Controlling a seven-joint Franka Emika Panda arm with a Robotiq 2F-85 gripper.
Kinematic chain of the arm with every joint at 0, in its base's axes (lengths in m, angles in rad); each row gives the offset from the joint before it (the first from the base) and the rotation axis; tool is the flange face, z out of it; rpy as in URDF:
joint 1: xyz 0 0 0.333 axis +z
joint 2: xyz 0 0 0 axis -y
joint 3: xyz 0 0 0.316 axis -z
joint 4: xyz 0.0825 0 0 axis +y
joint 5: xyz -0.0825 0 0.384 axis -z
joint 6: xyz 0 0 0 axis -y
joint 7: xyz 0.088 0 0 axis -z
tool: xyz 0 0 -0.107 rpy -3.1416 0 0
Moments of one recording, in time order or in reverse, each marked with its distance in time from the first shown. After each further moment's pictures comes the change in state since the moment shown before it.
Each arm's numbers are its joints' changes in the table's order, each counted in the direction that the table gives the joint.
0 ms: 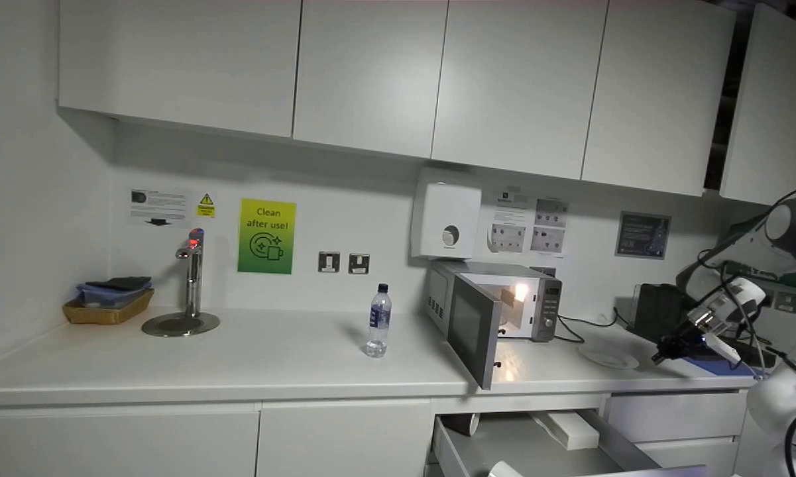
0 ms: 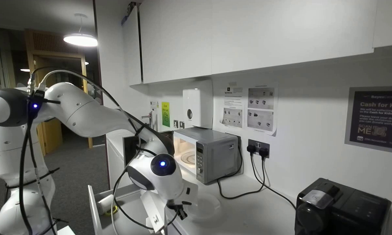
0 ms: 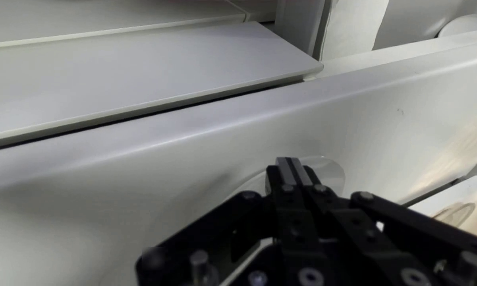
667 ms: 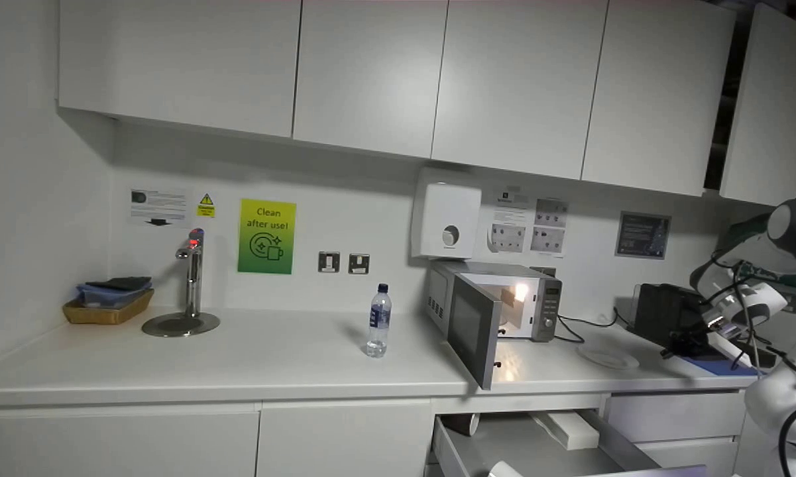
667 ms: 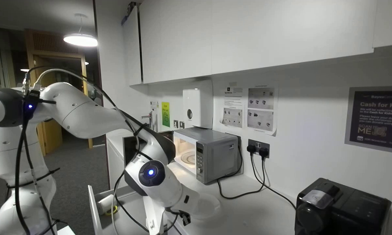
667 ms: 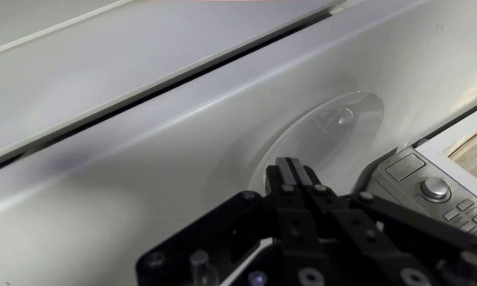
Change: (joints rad) arm -0.048 0.000 0.011 0.004 -0.178 0.084 0.016
